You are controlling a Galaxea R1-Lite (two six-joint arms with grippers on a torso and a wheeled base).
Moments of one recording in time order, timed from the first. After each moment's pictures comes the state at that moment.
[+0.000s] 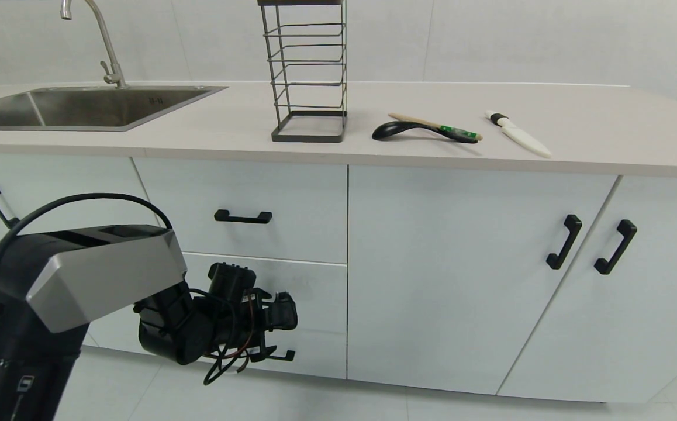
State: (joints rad) left arm -0.32 2.39 -0.82 -0.74 -0.10 1.13; right arm 0.00 0.02 0.00 0.00 0.02 0.01
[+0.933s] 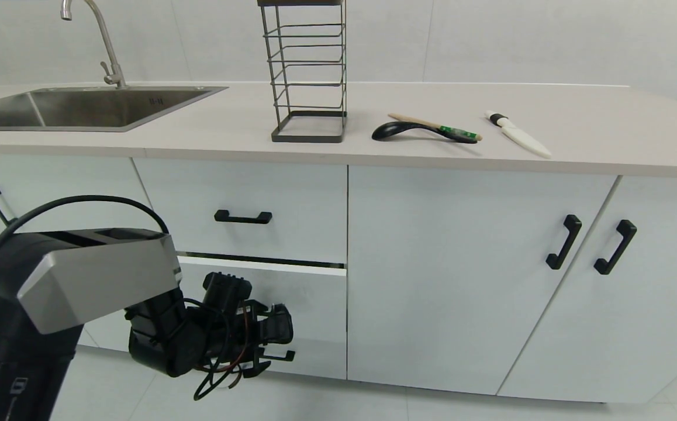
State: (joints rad) left arm -0.32 2.37 -0.73 -0.74 -0.10 1.13; right arm 0.00 0.02 0.00 0.00 0.02 0.01
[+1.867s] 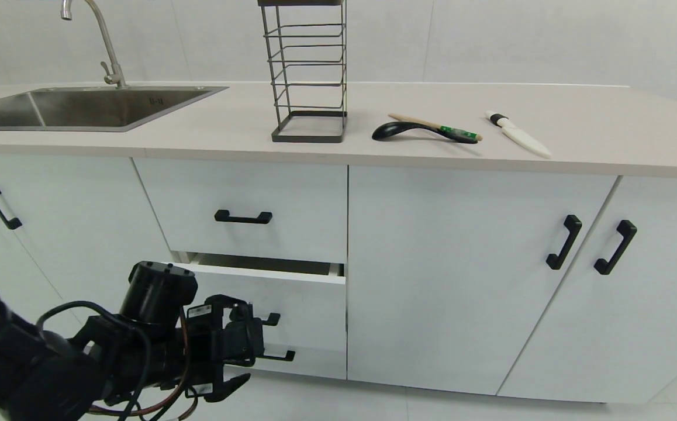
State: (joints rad) left arm -0.41 1.77 -0.43 -0.56 -0.12 1.06; right arm 0.00 0.02 0.00 0.00 0.02 0.01
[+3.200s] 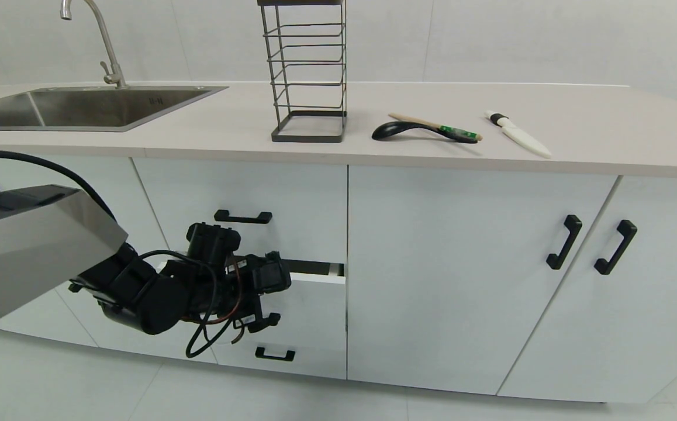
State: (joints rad) left arm -0.32 2.12 -0.84 -0.53 -0.20 1.06; right arm 0.00 0.02 0.00 0.00 0.02 0.01
